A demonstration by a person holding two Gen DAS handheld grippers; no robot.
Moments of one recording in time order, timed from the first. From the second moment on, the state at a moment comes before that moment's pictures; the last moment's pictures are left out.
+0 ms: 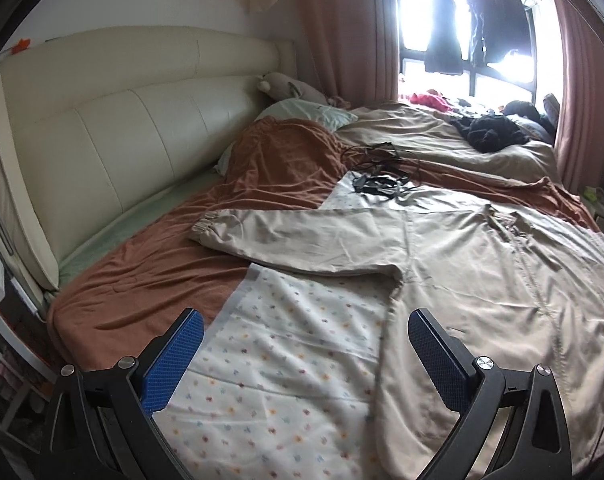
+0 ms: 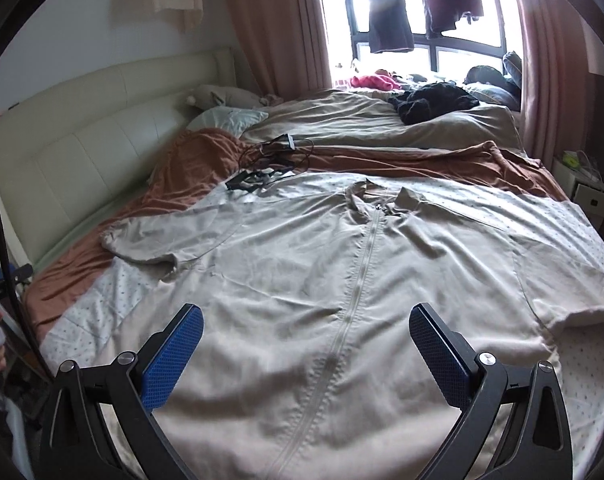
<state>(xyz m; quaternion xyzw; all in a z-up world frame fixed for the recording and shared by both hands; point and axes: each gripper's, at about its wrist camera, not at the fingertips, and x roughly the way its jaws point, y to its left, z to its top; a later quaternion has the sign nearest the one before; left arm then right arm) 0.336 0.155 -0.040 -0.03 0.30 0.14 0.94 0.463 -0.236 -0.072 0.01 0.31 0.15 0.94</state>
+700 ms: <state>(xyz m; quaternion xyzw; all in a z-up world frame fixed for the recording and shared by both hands) 0.513 0.345 -0.132 -0.20 0.37 0.18 0.89 0.621 -0.158 -0.150 -0.01 0.41 0.17 0.90</state>
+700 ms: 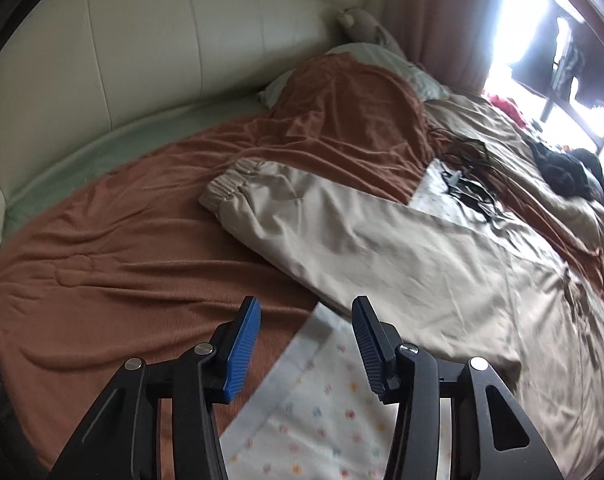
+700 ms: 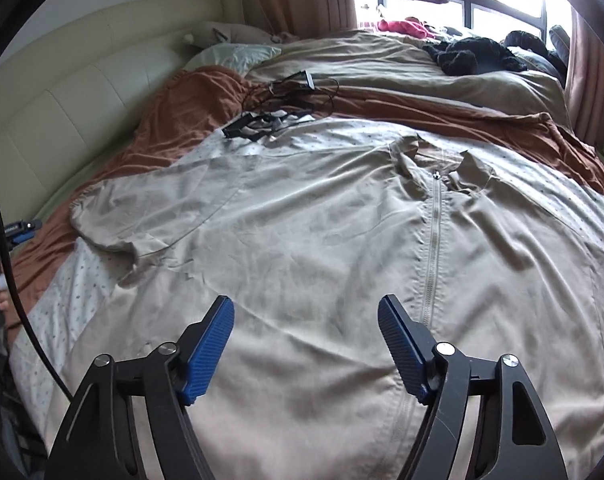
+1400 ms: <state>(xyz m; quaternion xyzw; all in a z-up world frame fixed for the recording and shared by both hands) 0.611 0.424 -0.174 -0.26 0.37 0.20 0.87 0.683 -0.085 -0.208 0.04 0.48 0.19 0.85</state>
